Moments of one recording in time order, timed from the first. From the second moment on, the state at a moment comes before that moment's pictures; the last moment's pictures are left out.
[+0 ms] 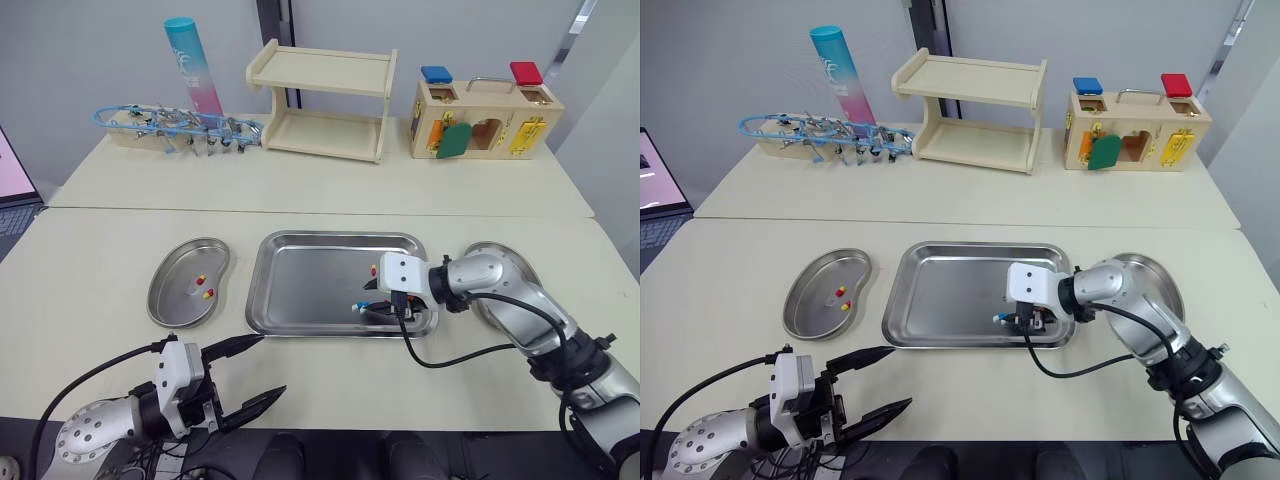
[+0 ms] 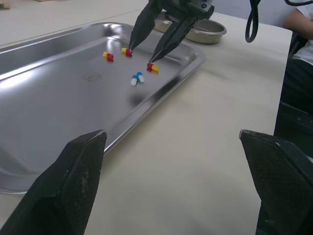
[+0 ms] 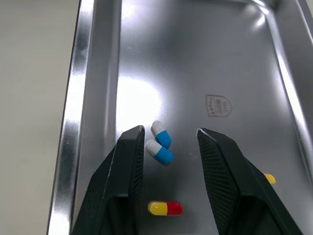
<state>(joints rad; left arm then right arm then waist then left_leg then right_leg) 0.41 0.61 0.20 -0.42 -0.51 0.05 -1.08 -0.65 -0.64 0.50 -0.16 0.01 0.49 1.05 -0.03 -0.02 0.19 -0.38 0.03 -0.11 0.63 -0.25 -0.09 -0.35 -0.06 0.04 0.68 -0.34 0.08</state>
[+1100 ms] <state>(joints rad) 0.39 0.56 0.14 -0.17 -0.46 -0.21 -1.17 -0.78 -0.52 0.61 -0.02 -0.09 0.67 1.10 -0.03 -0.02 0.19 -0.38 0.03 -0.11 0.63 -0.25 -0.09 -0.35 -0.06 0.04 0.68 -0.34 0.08</state>
